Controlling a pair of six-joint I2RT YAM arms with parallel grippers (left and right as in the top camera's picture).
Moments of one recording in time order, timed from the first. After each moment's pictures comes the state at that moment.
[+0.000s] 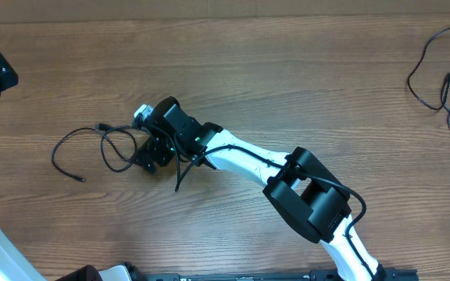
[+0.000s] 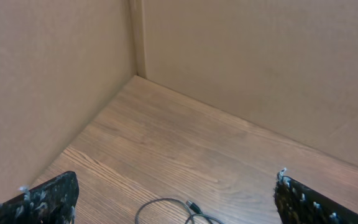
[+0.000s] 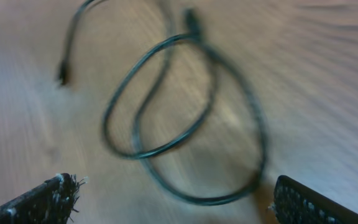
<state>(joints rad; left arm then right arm) 0.41 1.48 2.39 -1.38 -0.02 -0.10 0.88 2.25 1.64 -0.15 -0.28 0.11</state>
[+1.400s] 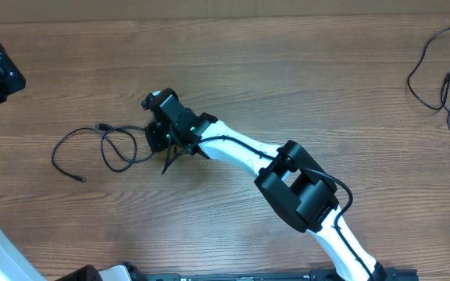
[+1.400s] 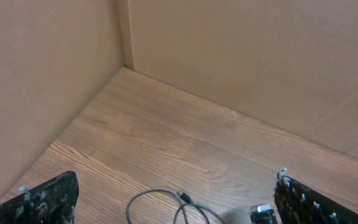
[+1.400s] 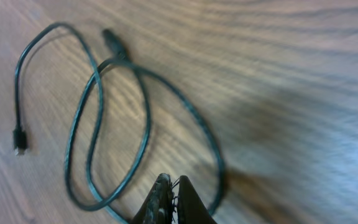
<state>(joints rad) 0.41 1.48 2.39 -1.41 0.03 -0.10 0.87 2.36 1.79 -0.26 -0.23 0.42</state>
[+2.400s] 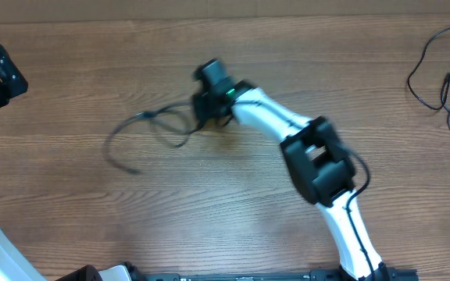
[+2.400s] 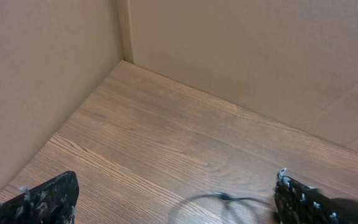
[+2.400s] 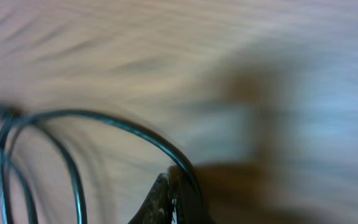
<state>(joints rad) 0.41 1.48 2.39 -1.44 0.03 -0.10 0.58 2.41 1.86 -0.49 -0.18 0.38</state>
